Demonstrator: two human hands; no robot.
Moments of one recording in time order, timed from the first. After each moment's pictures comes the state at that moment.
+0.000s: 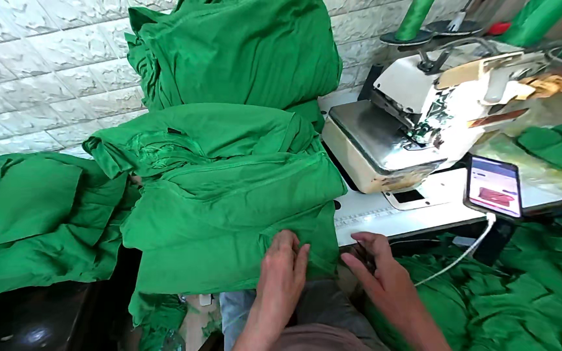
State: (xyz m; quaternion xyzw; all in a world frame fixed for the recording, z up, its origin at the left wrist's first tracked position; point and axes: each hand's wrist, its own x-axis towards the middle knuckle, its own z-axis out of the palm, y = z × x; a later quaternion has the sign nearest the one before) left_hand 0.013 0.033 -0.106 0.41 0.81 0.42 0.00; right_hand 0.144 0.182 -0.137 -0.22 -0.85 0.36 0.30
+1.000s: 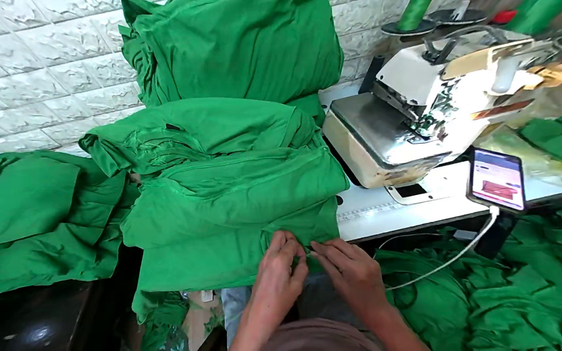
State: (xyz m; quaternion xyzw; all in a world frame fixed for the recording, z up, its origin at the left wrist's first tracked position) left_hand 0.004 0.016 -0.112 0.47 0.77 0.44 0.04; right_hand 0.105 0.158 -0.155 -0.09 -0.88 0.17 0.43
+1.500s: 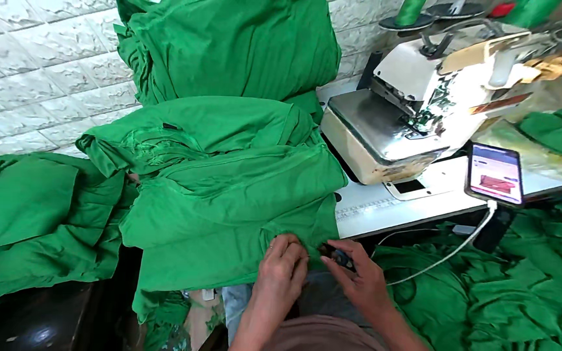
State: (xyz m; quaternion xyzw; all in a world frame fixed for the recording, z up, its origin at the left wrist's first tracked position) left_hand 0.005 0.016 -0.129 0.52 0.74 0.43 -0.05; right_hand 0.123 0.158 -0.175 -0.10 -0.82 0.37 0.43
